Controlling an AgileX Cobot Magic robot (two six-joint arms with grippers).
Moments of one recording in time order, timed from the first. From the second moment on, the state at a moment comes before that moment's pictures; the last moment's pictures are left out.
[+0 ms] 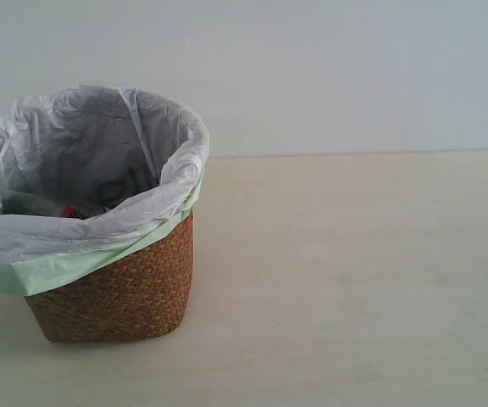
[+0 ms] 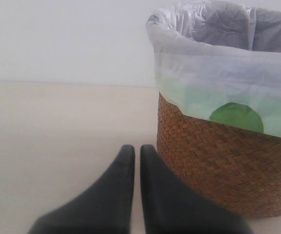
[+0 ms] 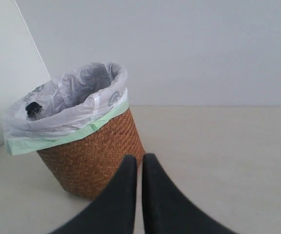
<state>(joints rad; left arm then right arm) -0.02 0.00 0.00 0.03 0.23 -0.09 0.55 0.10 -0.27 0.25 0.29 0.04</state>
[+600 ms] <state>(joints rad) -0.02 0.00 0.00 0.03 0.23 -0.09 0.13 0.01 -0.27 0.35 0.37 -0.13</state>
